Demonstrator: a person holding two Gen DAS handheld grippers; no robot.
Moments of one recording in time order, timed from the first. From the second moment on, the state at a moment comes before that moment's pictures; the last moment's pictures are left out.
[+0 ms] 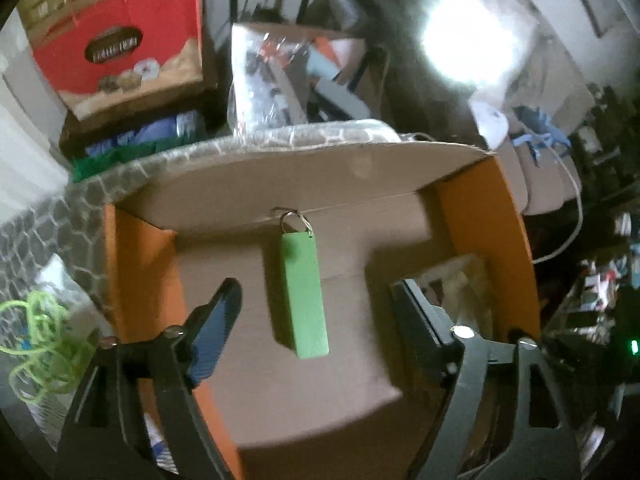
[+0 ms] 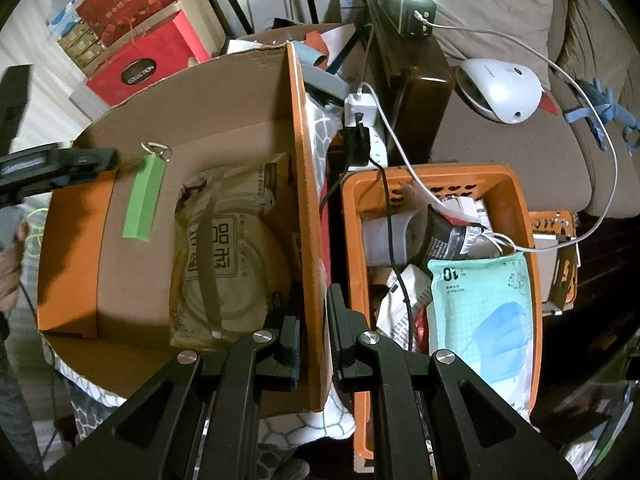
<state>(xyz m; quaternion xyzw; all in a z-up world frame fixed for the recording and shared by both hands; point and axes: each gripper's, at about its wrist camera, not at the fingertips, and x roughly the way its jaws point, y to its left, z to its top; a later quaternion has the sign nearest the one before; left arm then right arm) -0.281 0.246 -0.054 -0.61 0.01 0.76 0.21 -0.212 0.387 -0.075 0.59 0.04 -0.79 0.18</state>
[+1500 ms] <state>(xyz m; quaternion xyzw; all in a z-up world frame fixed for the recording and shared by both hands) -0.214 0.060 -0.075 -0.55 0.03 0.80 0.24 -0.212 0.390 -0.077 0.59 0.03 -0.79 0.18</state>
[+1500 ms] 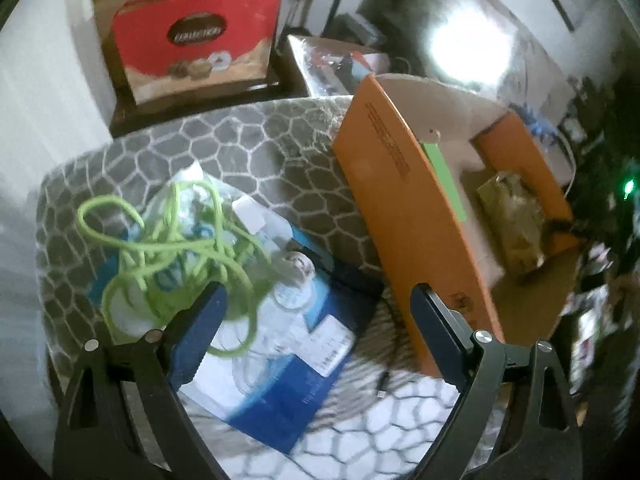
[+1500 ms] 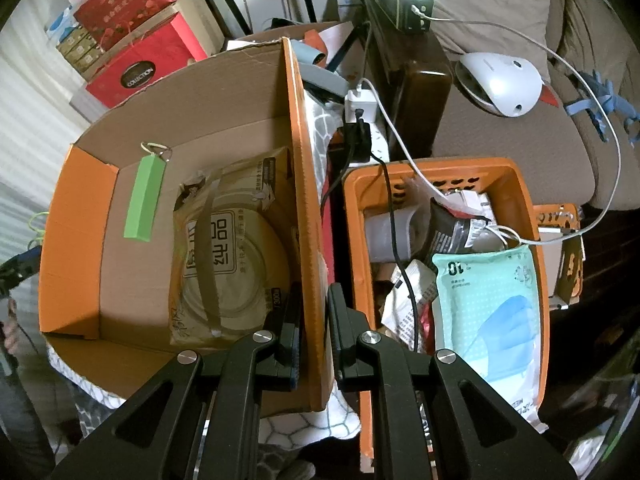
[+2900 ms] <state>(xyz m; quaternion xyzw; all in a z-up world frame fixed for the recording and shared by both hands) -0.202 0.080 -0.109 -0.46 0.17 0.81 0.31 -0.210 0.390 -0.082 0.60 0.03 -0.78 0.17</state>
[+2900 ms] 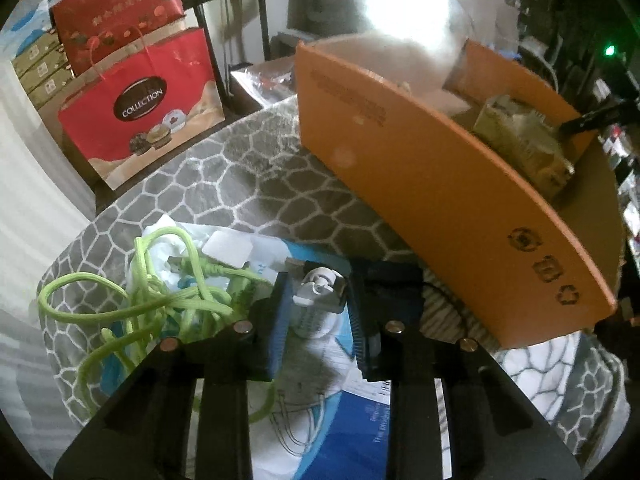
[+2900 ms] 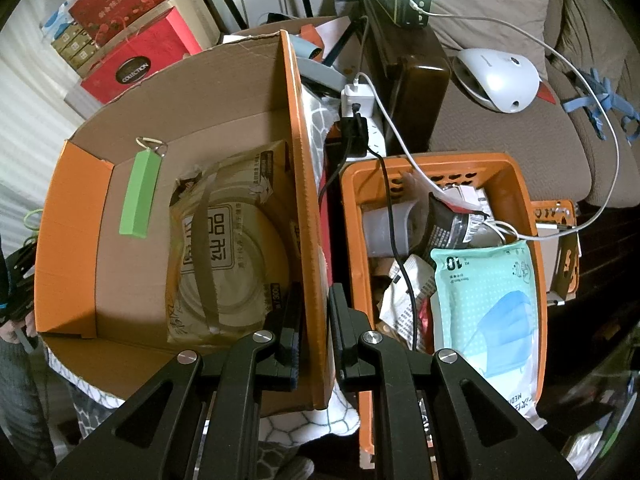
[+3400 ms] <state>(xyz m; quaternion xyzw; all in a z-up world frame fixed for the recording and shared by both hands) -0.190 0.084 -0.018 -0.40 0.09 0.84 0.36 -0.210 0.390 -0.082 0.60 0.03 -0.78 0.18</state>
